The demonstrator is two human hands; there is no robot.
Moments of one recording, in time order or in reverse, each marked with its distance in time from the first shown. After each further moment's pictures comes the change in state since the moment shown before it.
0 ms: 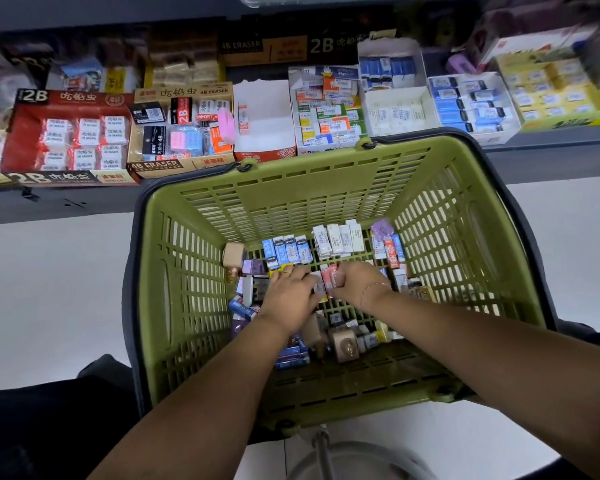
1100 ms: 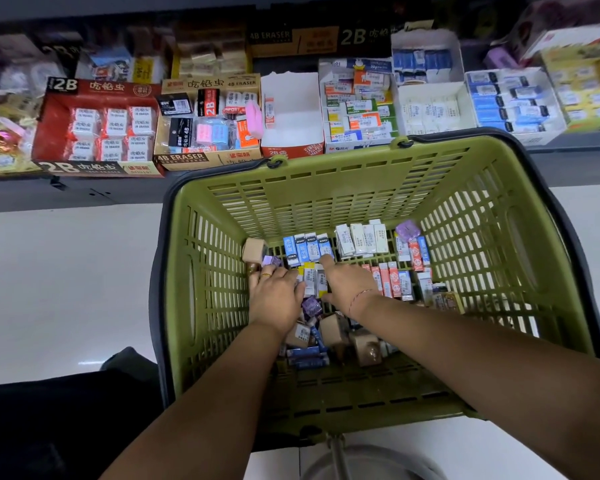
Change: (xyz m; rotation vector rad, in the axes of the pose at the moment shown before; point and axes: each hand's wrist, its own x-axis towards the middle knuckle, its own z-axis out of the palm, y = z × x) left_hand -0.022 -0.039 -0.004 0.032 0.161 -0.286; right_hand 0.010 -0.046 0.026 -0.451 0.089 -0.279
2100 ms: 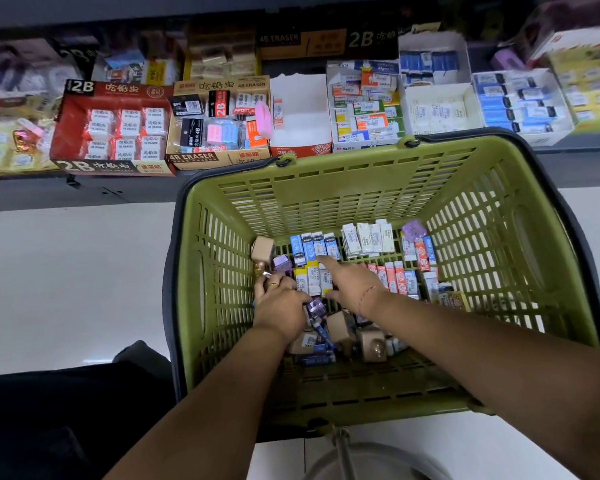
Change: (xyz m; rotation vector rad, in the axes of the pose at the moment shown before) left_hand -0.020 0.002 -0.014 0.027 -0.228 0.063; right_hand 0.000 0.005 0.001 0.198 -0.079 -0.052
